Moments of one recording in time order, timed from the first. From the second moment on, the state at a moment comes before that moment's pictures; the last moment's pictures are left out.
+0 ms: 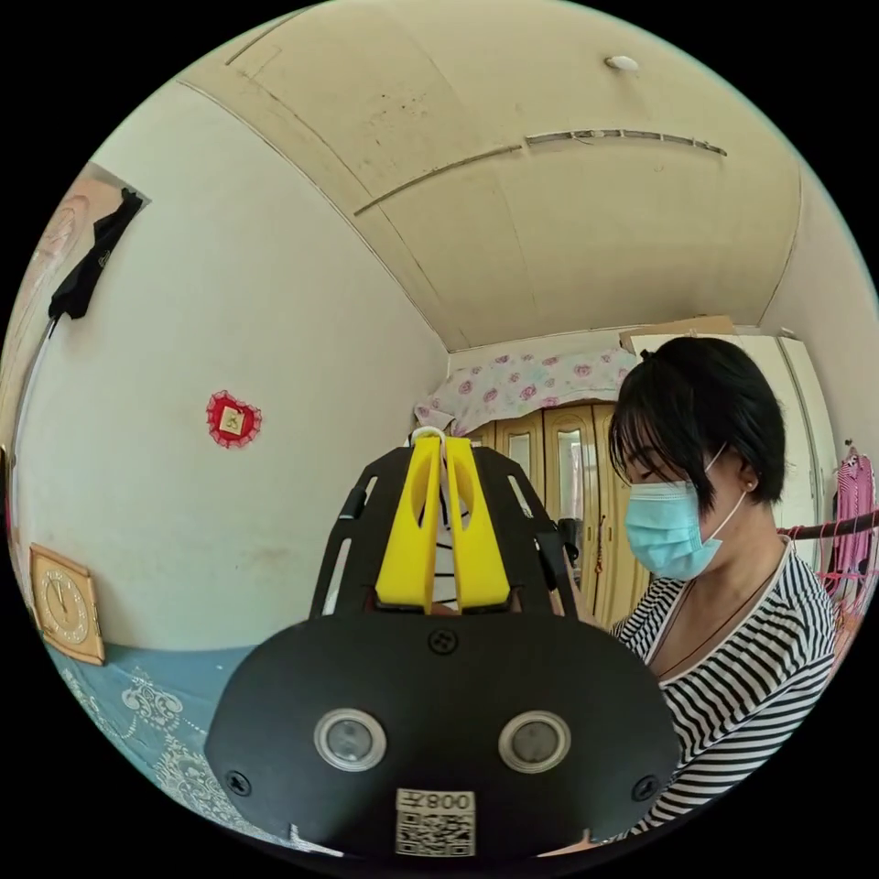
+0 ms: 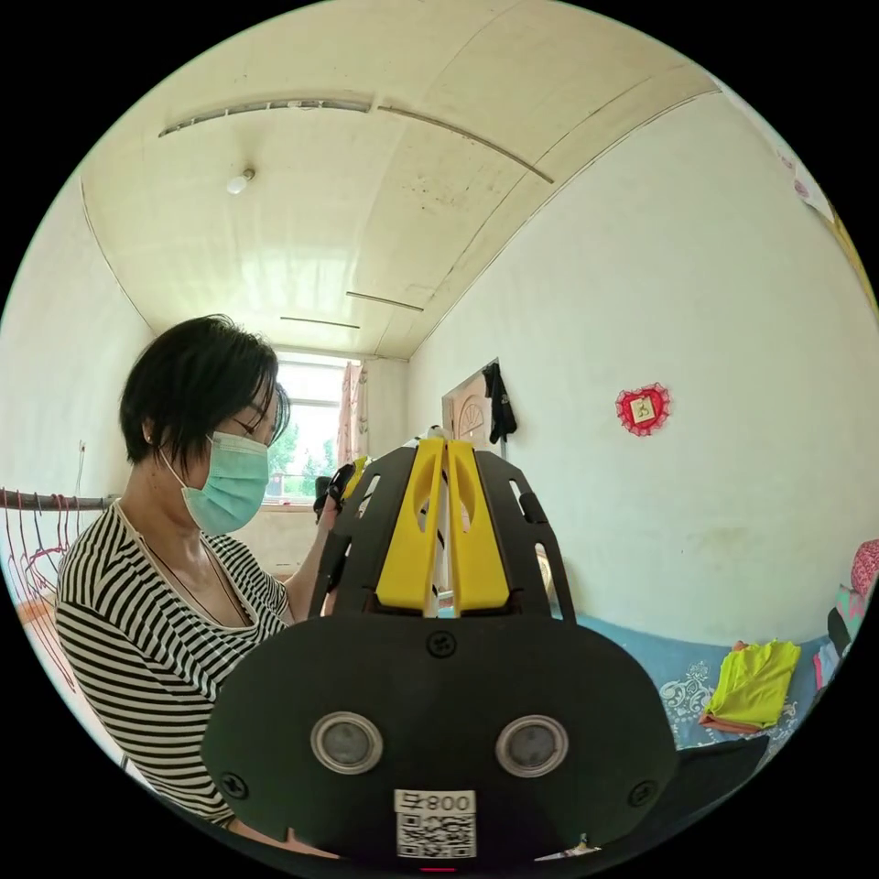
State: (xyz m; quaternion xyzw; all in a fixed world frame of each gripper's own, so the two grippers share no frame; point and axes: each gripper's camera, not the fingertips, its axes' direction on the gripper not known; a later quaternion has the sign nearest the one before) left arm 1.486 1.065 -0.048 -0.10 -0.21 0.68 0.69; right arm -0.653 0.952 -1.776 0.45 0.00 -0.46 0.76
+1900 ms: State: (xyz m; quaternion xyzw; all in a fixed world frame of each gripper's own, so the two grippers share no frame) left arm 0.979 0.573 -0.386 -0.06 -0.75 0.04 0.66; right arm -0.230 0.330 -1.081 0.07 0.22 0.11 0.97
